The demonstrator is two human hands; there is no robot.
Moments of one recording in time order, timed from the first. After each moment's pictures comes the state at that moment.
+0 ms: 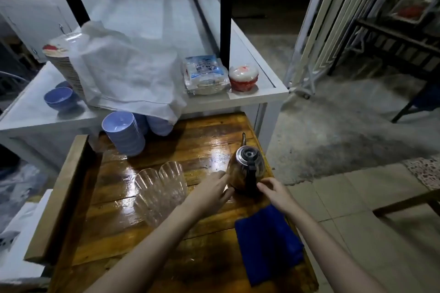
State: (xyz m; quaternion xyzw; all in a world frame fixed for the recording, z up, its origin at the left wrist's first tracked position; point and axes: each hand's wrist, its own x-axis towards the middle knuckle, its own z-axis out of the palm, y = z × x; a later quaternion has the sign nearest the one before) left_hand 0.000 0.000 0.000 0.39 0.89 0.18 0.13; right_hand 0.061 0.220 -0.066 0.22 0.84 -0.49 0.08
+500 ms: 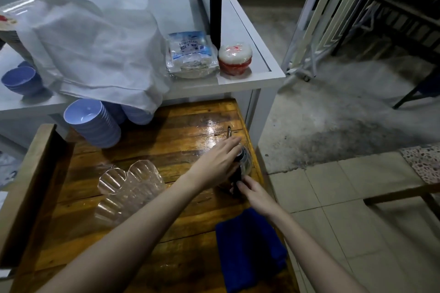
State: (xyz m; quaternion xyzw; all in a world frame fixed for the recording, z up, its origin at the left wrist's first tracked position) left_hand -0.068 0.091 -0.019 0.49 0.87 0.11 0.01; right_hand 0.039 0.231 -0.077 0.20 0.74 -0.62 0.18
